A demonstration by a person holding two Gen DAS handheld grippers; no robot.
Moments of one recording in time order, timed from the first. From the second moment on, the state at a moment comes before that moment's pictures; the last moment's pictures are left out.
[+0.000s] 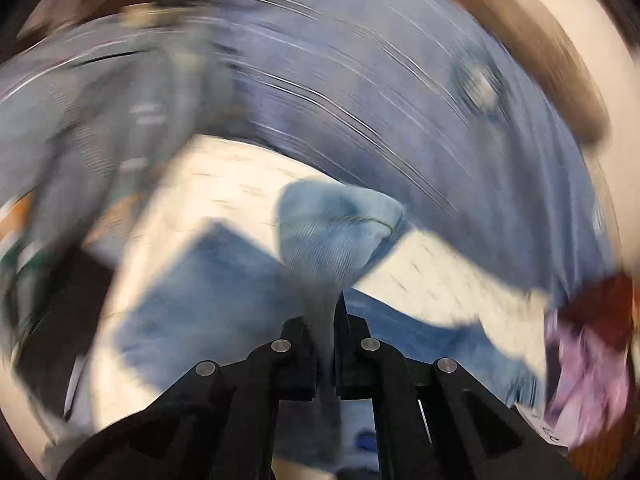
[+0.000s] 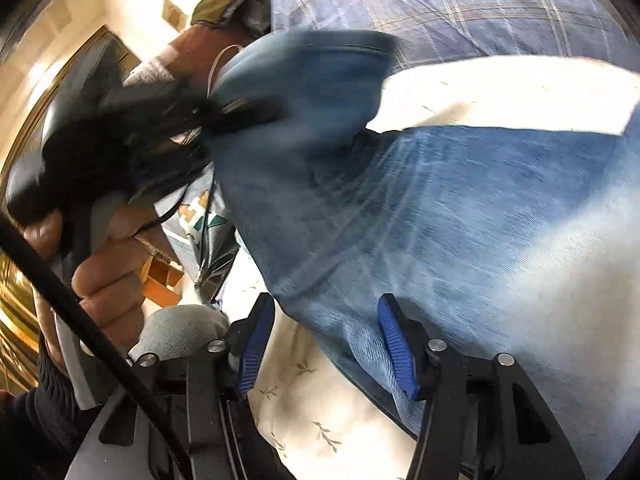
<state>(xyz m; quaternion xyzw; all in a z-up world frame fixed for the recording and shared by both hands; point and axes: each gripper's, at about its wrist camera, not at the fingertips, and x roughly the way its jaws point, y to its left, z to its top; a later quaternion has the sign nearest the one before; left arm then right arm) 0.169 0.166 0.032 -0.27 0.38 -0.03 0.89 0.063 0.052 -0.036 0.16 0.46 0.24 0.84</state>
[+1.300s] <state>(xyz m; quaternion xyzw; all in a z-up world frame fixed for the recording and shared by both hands) 0.157 0.077 0.006 -0.11 0.36 0.00 0.93 0.038 -0.004 -0.008 0.11 0.54 -0.04 0.84</state>
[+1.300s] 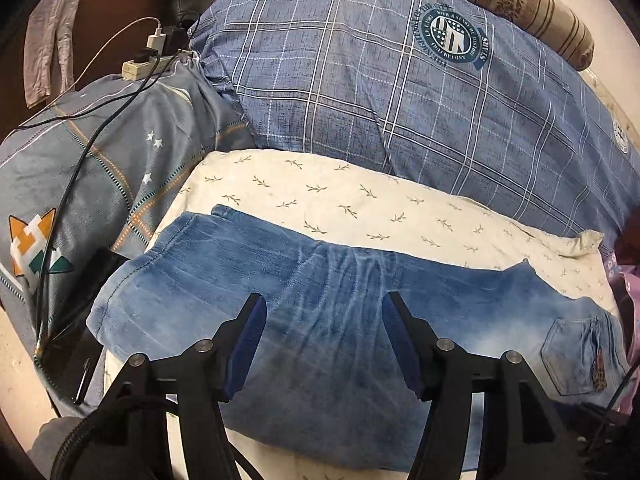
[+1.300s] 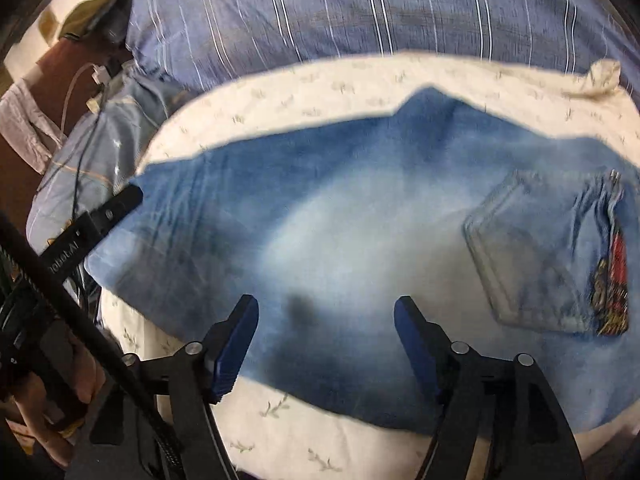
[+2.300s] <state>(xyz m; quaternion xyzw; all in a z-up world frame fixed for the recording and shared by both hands) 0.164 0.052 0.002 -0.11 0.39 -0.05 0.91 0.031 0.002 -0.017 0.08 0.61 -0.06 0.78</state>
